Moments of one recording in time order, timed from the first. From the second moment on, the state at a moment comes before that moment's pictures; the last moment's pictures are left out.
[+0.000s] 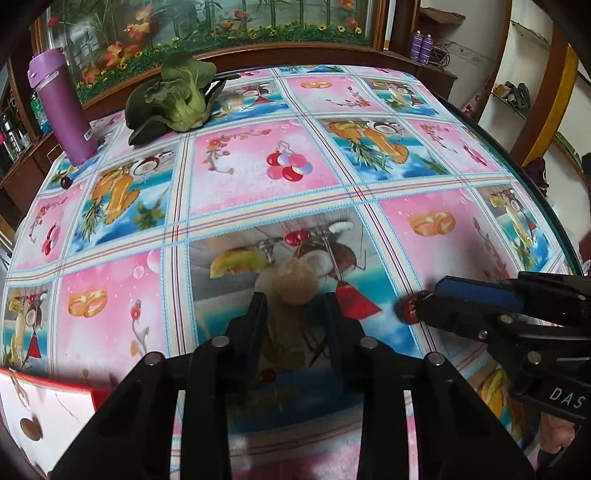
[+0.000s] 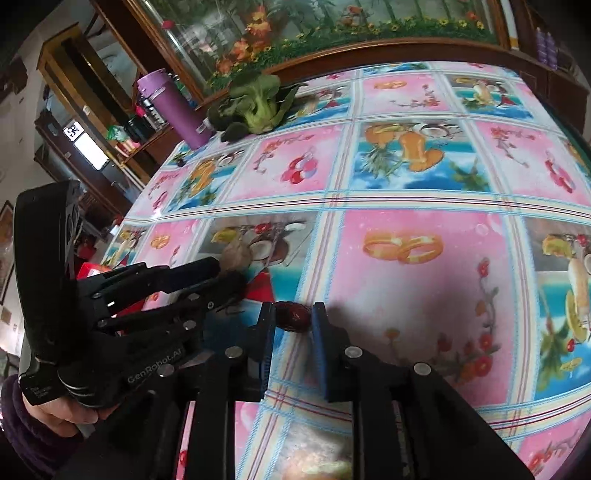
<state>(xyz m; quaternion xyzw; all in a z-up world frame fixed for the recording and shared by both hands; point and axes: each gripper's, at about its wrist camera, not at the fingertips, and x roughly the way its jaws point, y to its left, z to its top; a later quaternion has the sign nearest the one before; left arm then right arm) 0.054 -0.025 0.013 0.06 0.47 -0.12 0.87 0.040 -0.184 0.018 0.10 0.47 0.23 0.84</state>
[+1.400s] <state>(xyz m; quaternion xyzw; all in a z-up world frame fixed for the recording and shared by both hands) 0.016 -0.006 0.038 0.05 0.44 -0.10 0.89 0.028 -0.167 0.025 0.06 0.42 0.24 0.87</state>
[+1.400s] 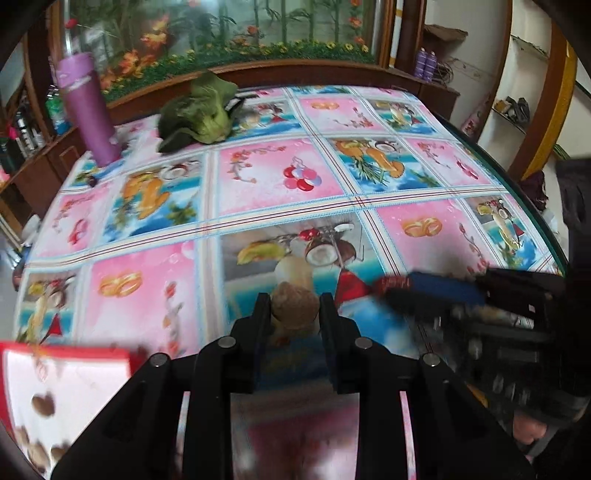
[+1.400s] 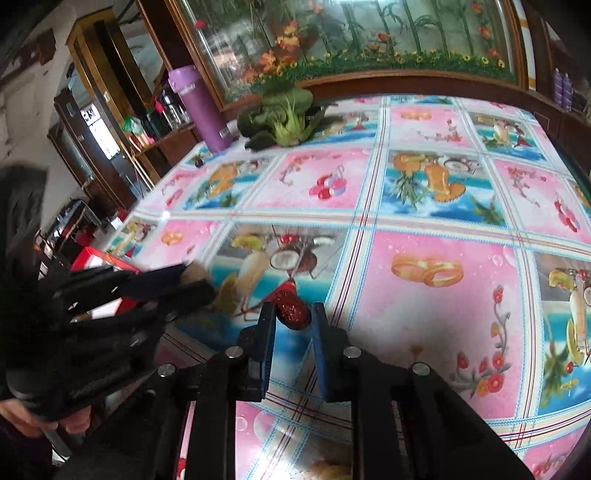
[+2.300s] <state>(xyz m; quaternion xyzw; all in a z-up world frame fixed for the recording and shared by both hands) -0.141 0.126 0.121 0.00 0.29 0.05 0.96 -0.075 -0.038 0.095 0.06 0.33 0.34 0.88</state>
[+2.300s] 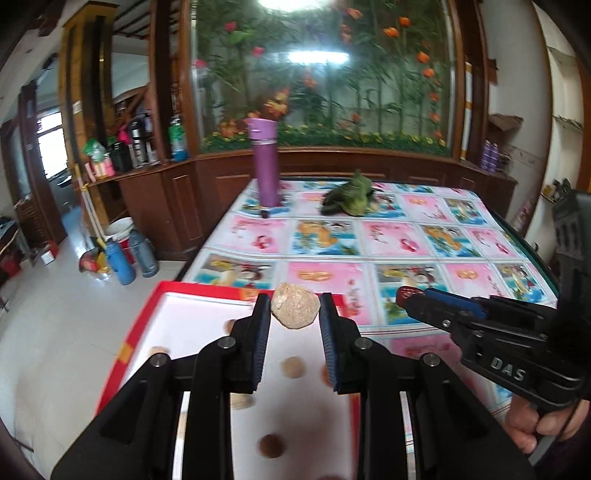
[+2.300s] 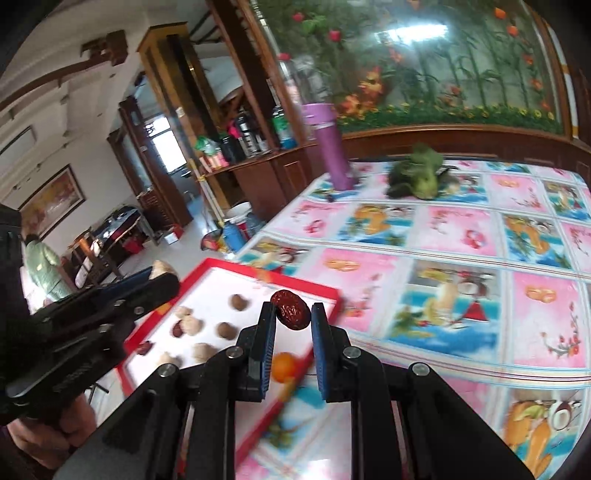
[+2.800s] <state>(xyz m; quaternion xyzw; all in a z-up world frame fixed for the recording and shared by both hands) -0.166 0.196 0.102 -0.04 0.29 0.13 0.95 -0.105 0.042 0.088 0.03 0.34 0.39 0.85</state>
